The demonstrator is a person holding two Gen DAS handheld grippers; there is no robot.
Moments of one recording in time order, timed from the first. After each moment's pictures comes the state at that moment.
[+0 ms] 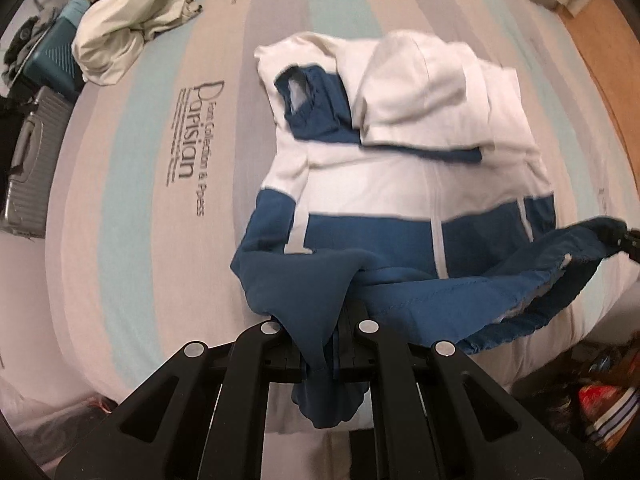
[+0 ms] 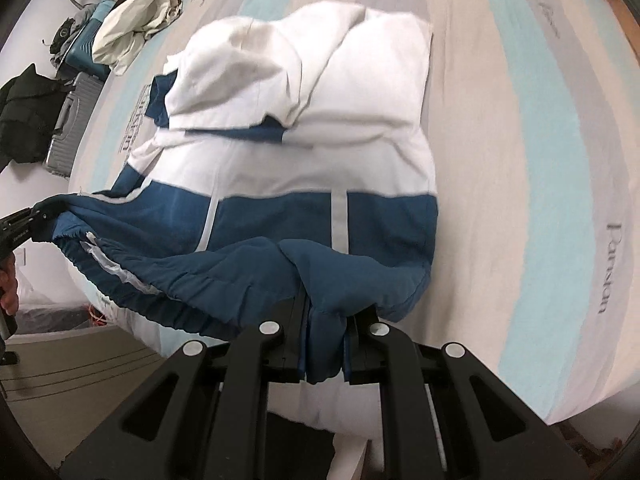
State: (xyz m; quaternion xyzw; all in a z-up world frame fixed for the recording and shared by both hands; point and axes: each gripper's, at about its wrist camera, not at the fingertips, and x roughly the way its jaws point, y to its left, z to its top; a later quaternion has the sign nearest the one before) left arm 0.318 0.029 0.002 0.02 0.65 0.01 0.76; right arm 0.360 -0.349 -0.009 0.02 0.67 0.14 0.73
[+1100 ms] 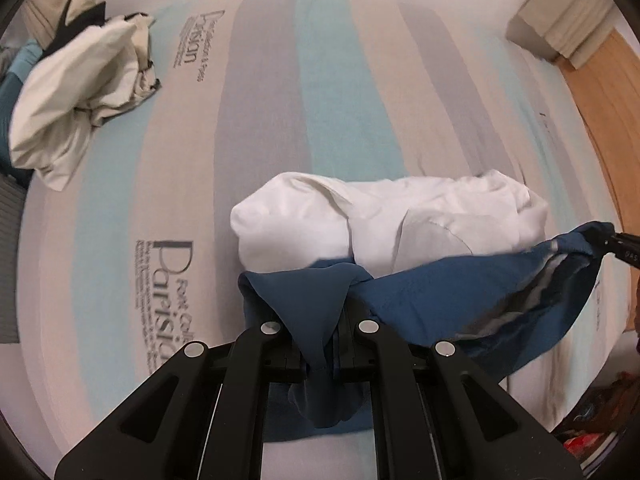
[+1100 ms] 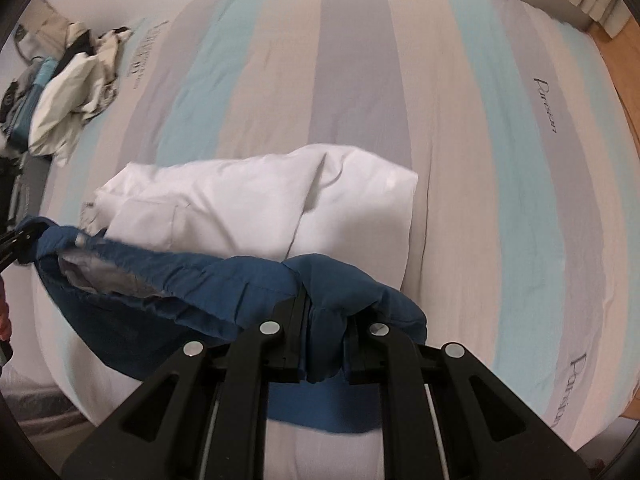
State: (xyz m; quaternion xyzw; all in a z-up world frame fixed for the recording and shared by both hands) left arm 0.578 0.062 -0.029 -0.01 0.60 -0.05 0.80; right arm 0.602 -0.326 -0.021 0.01 0.63 0.06 0.77
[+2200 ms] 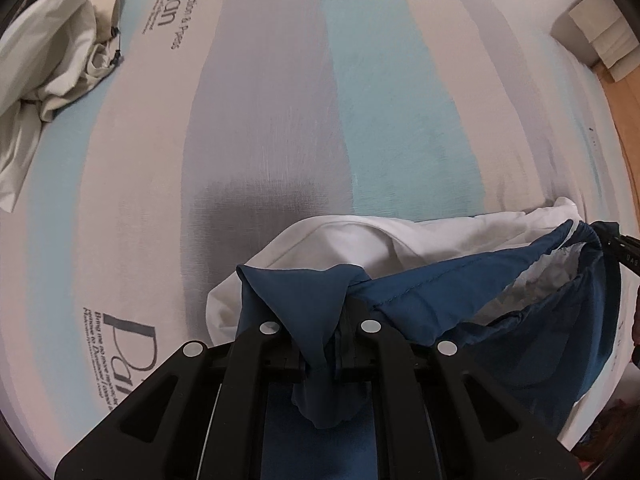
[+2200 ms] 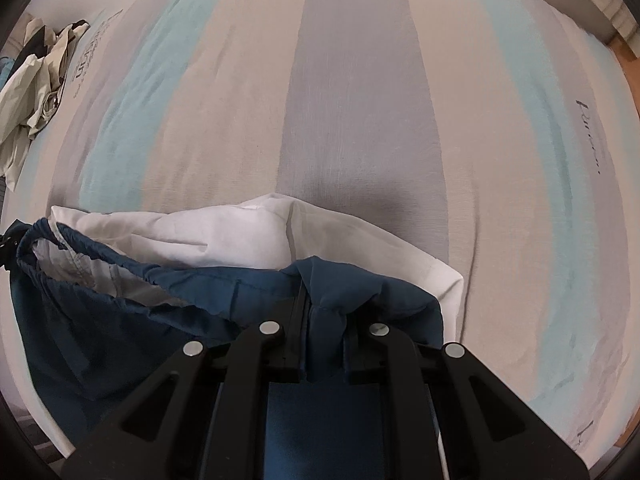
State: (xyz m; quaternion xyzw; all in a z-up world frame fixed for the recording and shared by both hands) left arm 0.688 0.088 -0.150 -0.02 0.63 -0.03 0.78; right arm 0.716 -0.319 -0.132 -0.02 0.63 0.04 0.77
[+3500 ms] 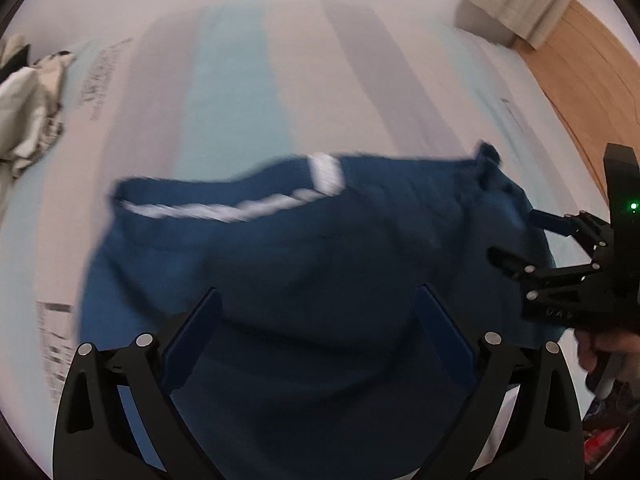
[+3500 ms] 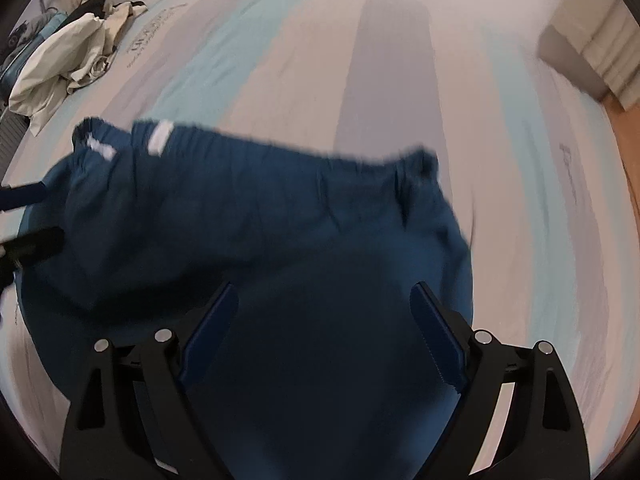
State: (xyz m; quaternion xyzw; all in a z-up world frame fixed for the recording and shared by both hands) left arm 0.607 -0.084 -0.104 0.01 0.55 -0.12 0.82; right arm 0.617 -0.290 -0.100 -0.08 0.56 0.06 0.82
